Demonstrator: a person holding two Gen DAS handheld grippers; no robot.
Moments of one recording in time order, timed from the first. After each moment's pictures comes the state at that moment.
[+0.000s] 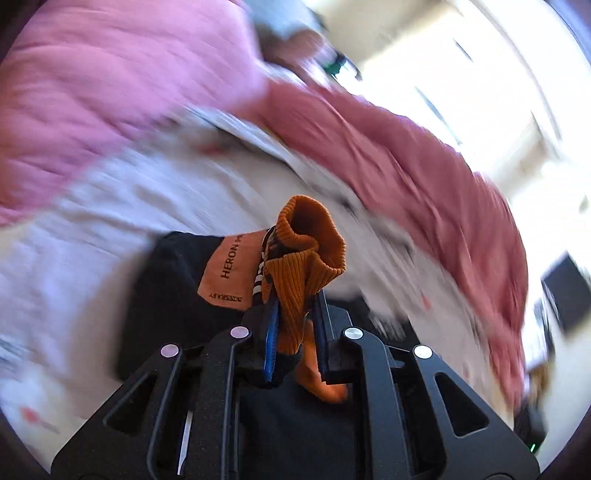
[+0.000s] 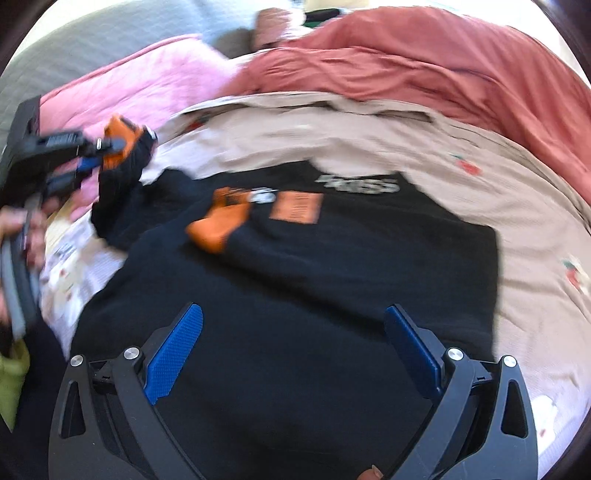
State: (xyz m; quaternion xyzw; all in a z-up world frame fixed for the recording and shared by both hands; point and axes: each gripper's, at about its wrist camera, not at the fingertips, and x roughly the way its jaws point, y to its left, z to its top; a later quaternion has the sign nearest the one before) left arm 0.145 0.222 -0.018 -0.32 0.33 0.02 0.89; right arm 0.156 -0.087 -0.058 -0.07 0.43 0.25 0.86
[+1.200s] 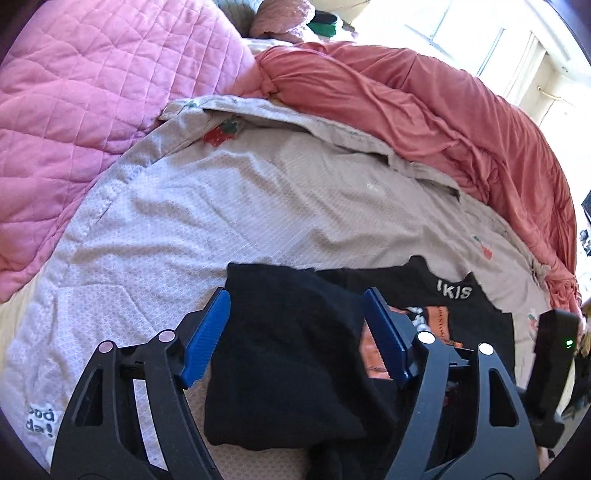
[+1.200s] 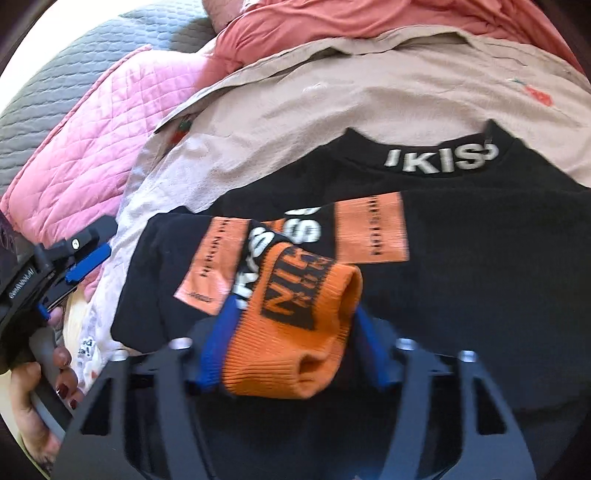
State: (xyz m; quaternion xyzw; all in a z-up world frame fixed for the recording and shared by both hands) left arm 0.181 0.236 -0.040 -0.20 0.39 0.07 0.89; right arm 0.239 0.009 -0.113 0.08 0.53 0.28 0.80
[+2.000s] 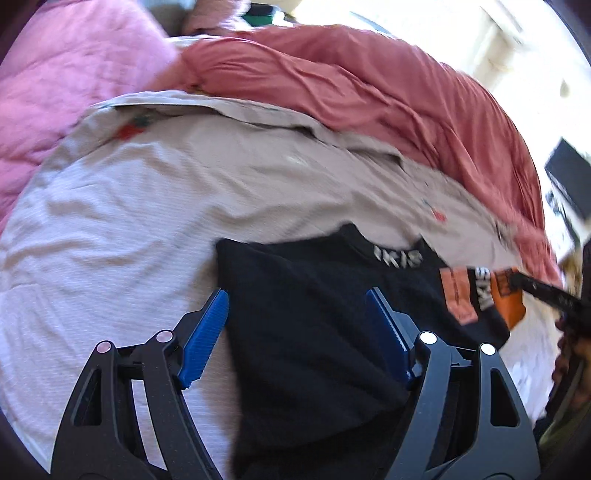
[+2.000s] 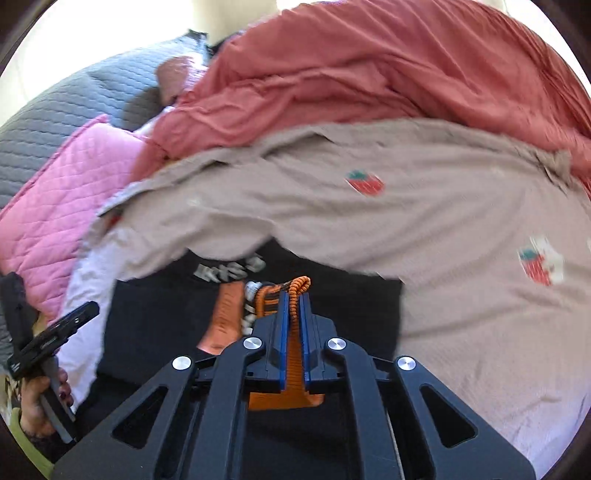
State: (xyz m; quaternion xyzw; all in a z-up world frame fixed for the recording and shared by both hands) left arm 0.198 0.161 -0.060 -0.16 0.39 -0.04 0.90; right arm 0.262 -0.188 -0.041 0.05 0.43 0.16 0.88
